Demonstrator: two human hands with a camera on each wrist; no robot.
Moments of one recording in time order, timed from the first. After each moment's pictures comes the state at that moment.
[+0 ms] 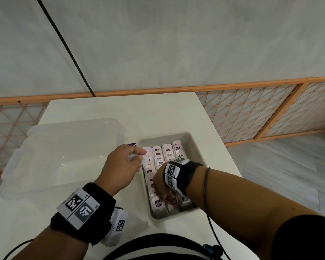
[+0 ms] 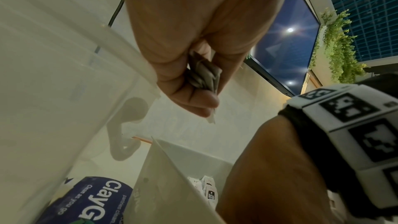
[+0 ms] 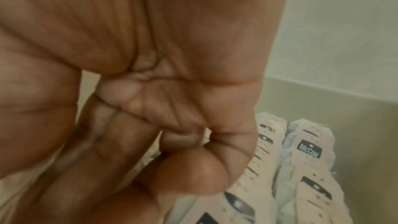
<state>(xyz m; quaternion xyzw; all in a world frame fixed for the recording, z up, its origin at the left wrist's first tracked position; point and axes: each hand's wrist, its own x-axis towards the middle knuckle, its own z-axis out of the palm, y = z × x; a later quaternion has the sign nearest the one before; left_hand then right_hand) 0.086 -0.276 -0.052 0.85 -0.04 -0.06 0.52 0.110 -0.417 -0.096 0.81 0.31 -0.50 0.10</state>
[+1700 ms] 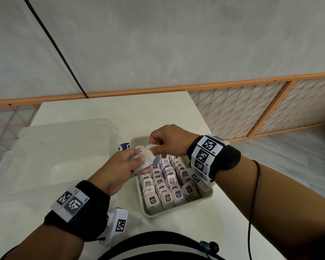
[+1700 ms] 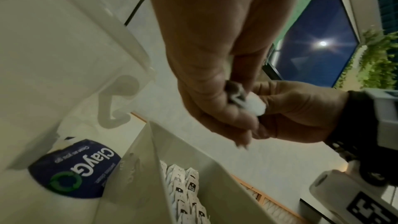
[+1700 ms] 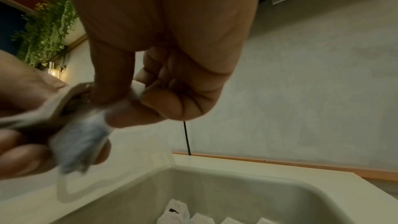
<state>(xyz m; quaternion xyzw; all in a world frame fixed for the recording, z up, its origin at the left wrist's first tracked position) 0.080 -0.289 -0.051 0.66 0.00 -0.27 0.70 0.104 -0.473 -0.008 0.93 0.15 -0.14 -0.30</state>
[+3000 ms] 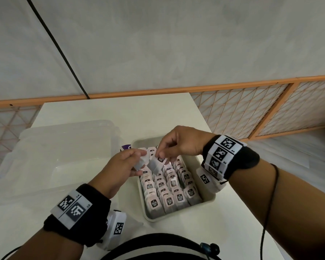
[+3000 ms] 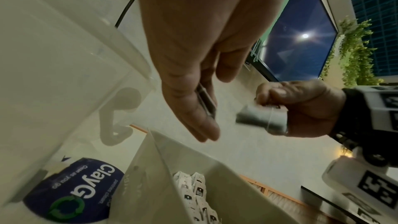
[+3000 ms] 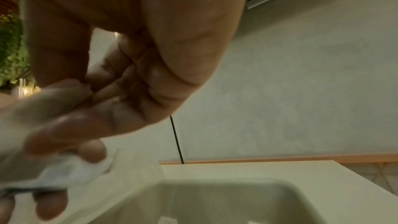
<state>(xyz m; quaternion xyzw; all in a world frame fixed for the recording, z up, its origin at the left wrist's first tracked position) 0.086 -0.283 -0.055 0.74 -0.01 -0.22 0.64 0.097 -0.492 0.006 0.85 0.13 -0.26 -0.43</state>
